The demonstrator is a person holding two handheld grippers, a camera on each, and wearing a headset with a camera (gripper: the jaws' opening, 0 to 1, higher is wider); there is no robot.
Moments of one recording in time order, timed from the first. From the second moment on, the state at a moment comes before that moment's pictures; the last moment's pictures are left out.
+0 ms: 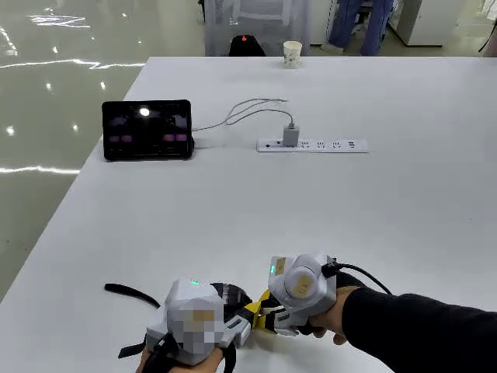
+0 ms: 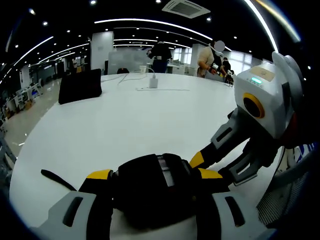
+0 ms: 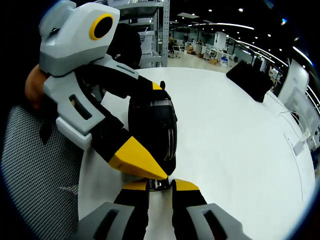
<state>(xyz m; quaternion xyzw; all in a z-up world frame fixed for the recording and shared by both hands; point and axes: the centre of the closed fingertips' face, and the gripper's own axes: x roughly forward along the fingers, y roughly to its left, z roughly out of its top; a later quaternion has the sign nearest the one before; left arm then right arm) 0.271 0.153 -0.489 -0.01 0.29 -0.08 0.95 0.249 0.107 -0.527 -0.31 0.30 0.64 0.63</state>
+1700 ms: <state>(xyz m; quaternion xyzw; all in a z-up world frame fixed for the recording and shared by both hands) 0.251 0.187 -0.472 -0.08 0.34 -0.15 0.93 0.251 0.025 -0.478 -0.23 0.29 0.56 0.74</state>
